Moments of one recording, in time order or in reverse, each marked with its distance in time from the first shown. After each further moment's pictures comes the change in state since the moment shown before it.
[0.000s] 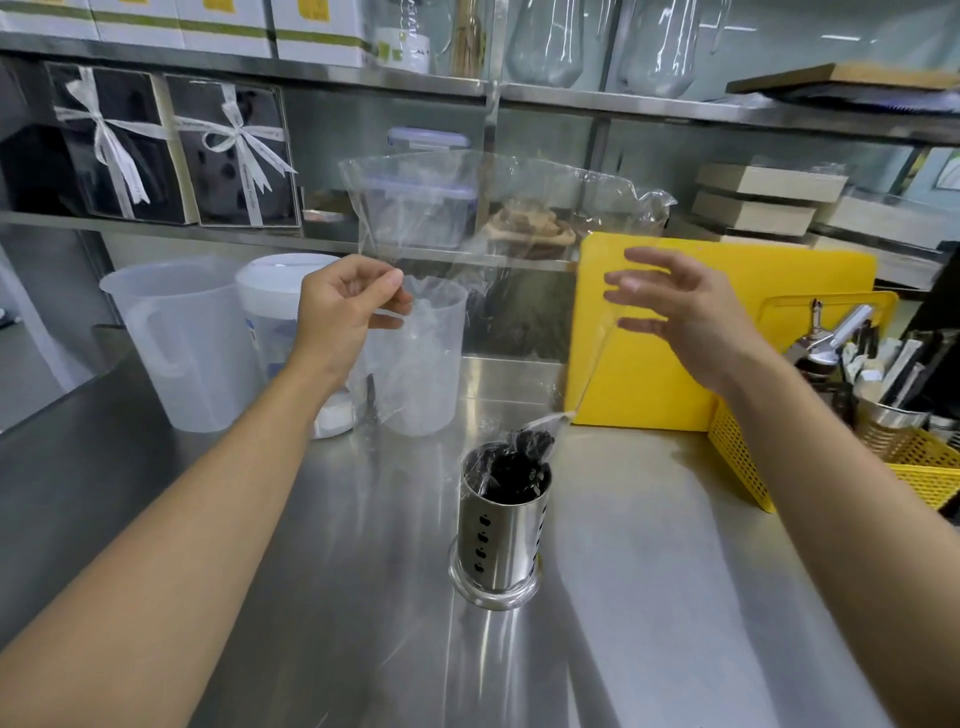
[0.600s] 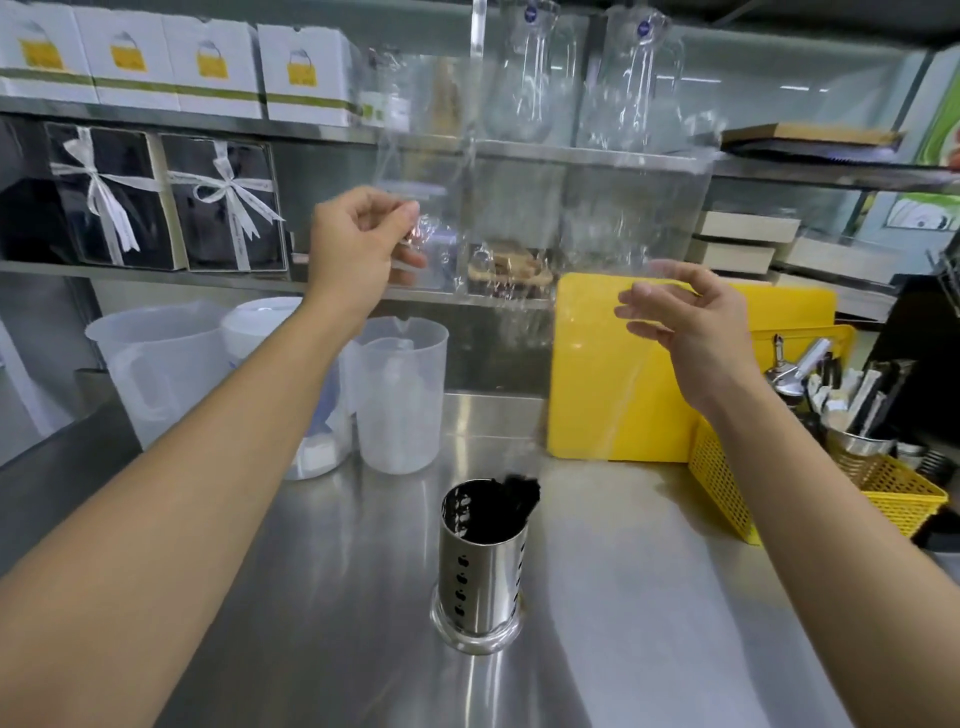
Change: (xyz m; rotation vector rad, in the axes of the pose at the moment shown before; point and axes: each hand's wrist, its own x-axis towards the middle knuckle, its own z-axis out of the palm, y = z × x) left_hand 0.037 0.077 0.043 0.024 0.047 0.108; right_hand -0.006 -0.022 -0.017 0.148 0.230 -0.177
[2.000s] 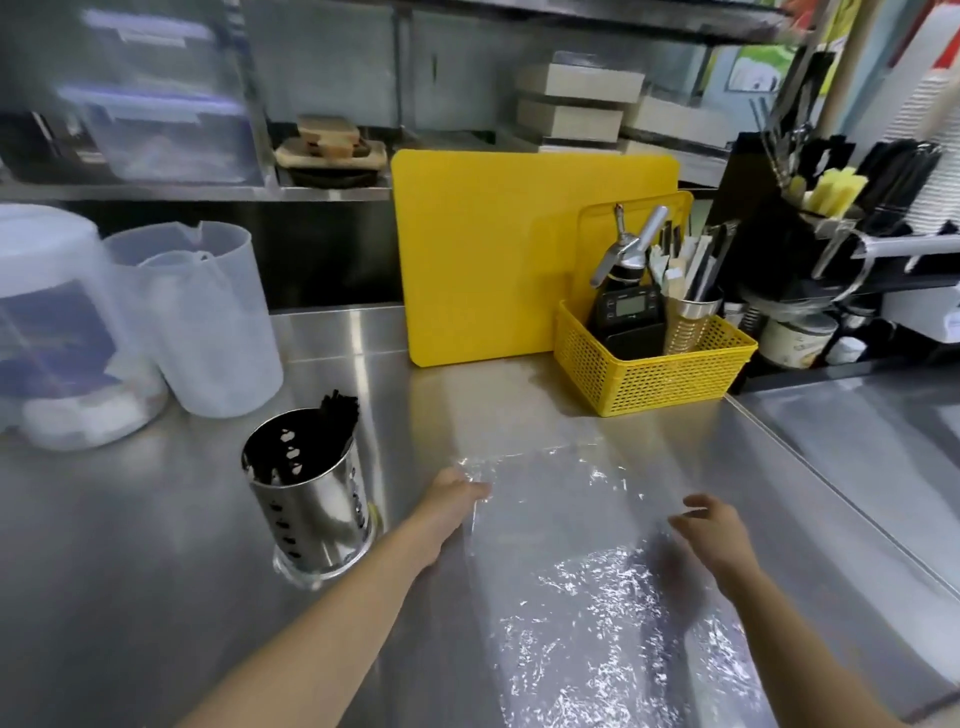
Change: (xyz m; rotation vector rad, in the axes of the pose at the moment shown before) left_hand -0.245 -0.183 0.194 0.192 -0.639 -0.981; right_hand -0.196 0.175 -0.260 -0.766 0.455 0.889
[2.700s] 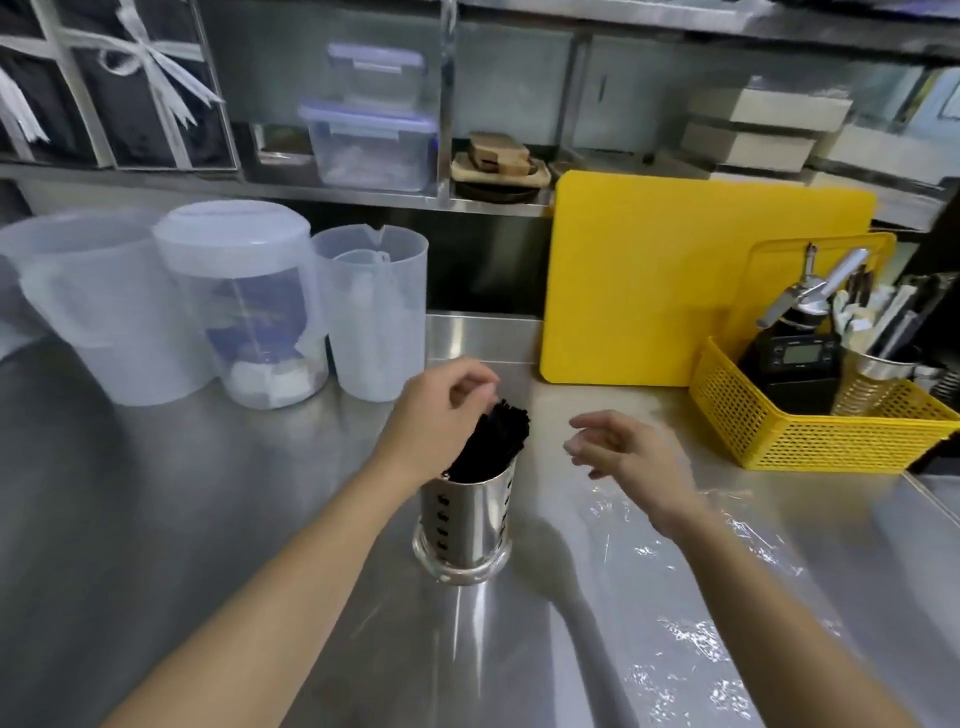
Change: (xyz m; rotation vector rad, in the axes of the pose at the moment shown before) left_hand -0.068 0.052 -0.172 0.242 0.350 0.688; right_hand -0.111 -0.188 0.133 0.188 -0.626 -0.534
